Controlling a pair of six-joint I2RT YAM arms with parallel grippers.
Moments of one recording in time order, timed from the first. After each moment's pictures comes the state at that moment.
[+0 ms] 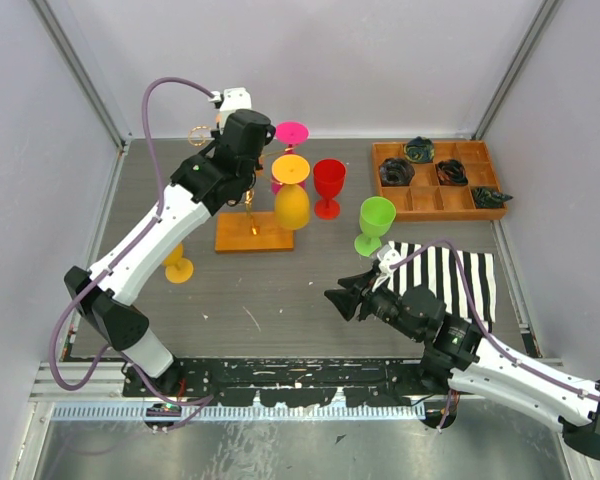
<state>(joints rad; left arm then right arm) -0.69 1.62 1.81 -0.71 -0.76 -0.40 1.01 0.47 0.35 -0.01 0.16 0.34</state>
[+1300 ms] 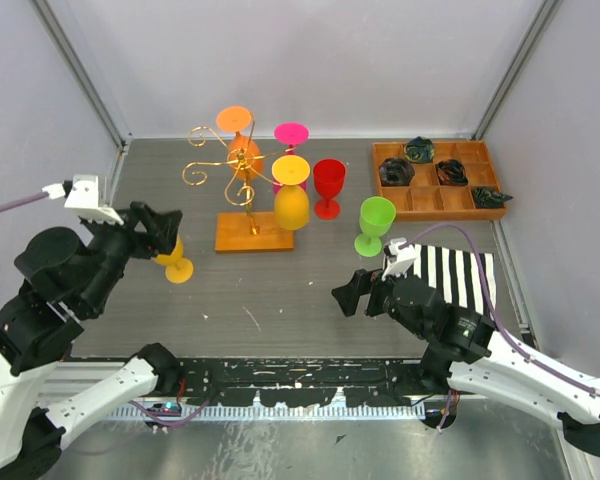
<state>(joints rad) -0.69 0.72 1.38 -0.73 -0.42 -0.25 1.01 0.54 0.54 -0.41 0.34 0.63</state>
